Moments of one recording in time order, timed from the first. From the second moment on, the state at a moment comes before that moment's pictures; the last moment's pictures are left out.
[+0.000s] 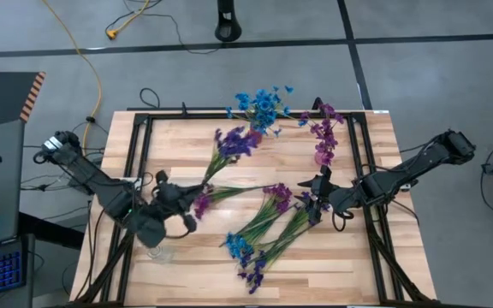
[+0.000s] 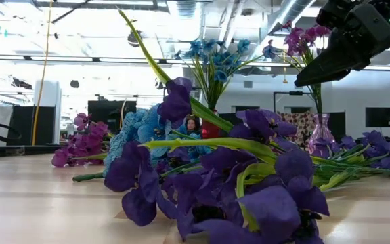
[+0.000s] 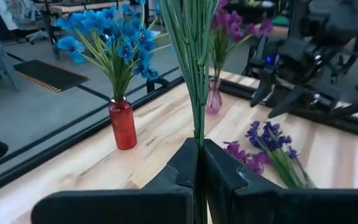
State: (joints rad) left arm -0.67 1.20 0.97 -0.47 -1.23 -0.72; right arm 0.40 0.98 0.49 -0.13 0.63 0.39
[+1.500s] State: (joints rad) left arm -1.32 1.25 0.79 -0.67 -1.55 -1.24; right arm 0.40 0.98 0.49 -0.13 0.63 0.39
